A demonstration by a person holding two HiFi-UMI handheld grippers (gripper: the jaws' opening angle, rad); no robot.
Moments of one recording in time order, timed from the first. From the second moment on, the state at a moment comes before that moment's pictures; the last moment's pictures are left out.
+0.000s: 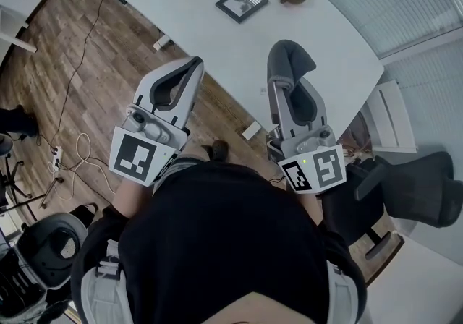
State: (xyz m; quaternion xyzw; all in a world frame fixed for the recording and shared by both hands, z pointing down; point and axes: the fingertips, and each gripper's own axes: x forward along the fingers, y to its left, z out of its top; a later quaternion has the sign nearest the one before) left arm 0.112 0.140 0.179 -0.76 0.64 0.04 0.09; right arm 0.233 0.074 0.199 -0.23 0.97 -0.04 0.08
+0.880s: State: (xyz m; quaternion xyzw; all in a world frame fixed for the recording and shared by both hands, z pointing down) left arm 0.057 0.080 0.196 -0.78 0.62 0.04 0.08; right arm 0.201 0.018 0.209 -0.27 0.96 -0.03 0.07
